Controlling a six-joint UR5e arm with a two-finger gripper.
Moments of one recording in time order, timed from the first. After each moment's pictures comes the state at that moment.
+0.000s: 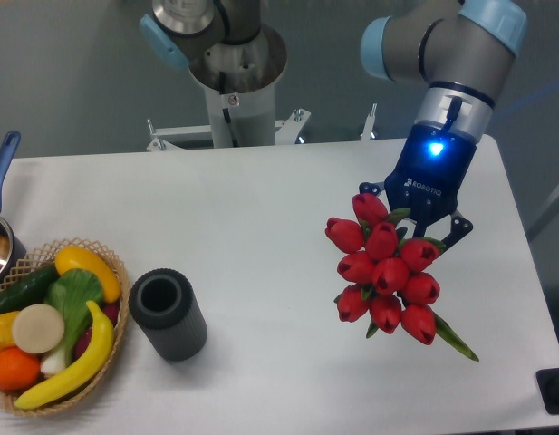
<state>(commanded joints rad) 2.78 -1.86 -1.56 -0.73 0.62 0.99</state>
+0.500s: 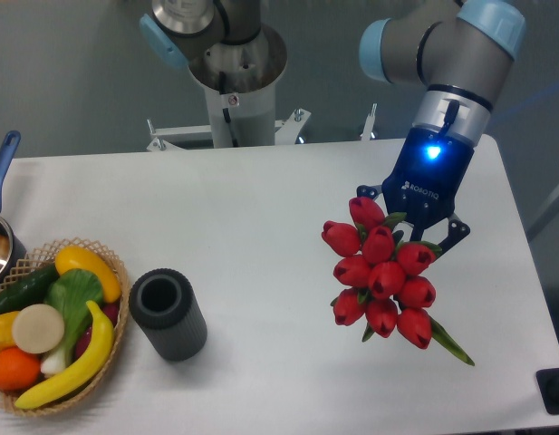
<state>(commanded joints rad) 2.76 -1.87 -1.56 -0.73 0.62 0.98</state>
